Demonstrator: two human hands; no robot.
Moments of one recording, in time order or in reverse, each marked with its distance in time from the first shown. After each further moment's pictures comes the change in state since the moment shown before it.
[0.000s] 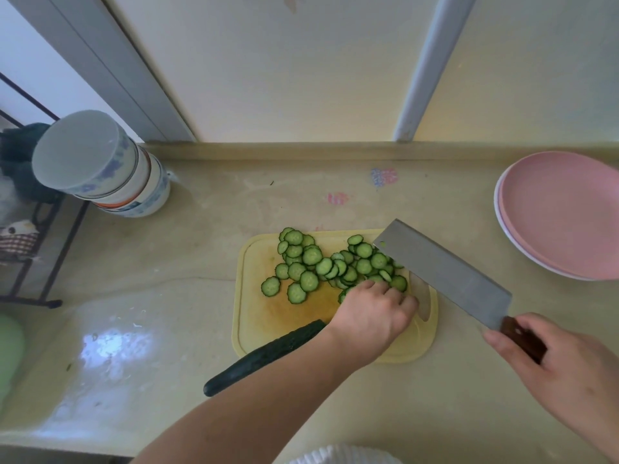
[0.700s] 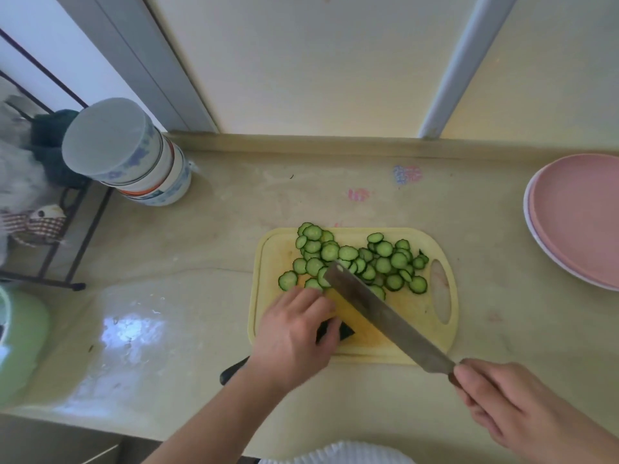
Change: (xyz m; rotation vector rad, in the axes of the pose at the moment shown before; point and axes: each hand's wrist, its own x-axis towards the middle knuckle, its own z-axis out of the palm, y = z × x) left_hand -0.100 -0.046 -0.038 -0.203 0.225 -0.395; right_hand -0.018 -0.050 0.016 0.542 -0.754 -0.178
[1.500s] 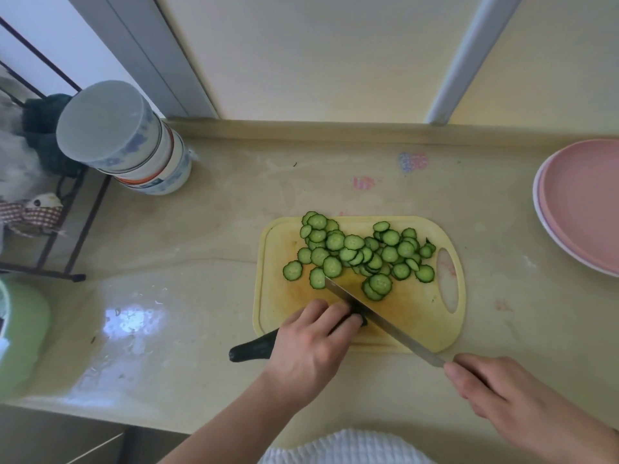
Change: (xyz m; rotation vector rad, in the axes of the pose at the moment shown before) left_hand -0.028 0.007 0.019 0.109 0.004 0.200; right_hand 0.009 0.005 0.012 -0.254 0.036 0.051
